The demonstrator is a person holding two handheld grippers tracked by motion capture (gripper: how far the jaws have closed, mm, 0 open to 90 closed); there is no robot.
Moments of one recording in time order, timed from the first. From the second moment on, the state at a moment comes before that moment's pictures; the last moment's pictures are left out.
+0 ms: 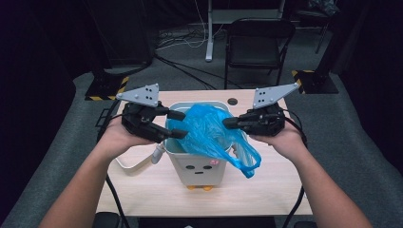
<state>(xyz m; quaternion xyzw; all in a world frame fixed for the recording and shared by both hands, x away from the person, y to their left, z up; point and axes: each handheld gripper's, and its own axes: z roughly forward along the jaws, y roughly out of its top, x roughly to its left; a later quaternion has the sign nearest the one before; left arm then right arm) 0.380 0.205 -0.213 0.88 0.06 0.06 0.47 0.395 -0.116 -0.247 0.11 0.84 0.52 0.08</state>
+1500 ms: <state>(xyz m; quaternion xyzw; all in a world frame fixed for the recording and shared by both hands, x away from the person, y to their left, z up) 0.383 0.182 -0.233 0.89 0.03 0.01 0.45 0.387 -0.126 -0.249 0.12 0.84 0.53 0.08</state>
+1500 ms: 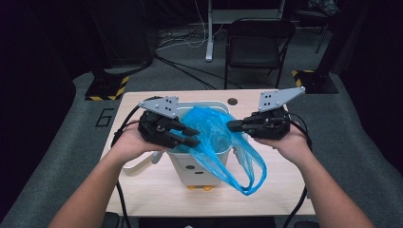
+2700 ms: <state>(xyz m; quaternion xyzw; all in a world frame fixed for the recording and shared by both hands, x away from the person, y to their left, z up) 0.430 0.284 -0.256 0.85 0.19 0.07 0.48 0.421 -0.155 -0.277 0.20 0.83 0.51 0.08</state>
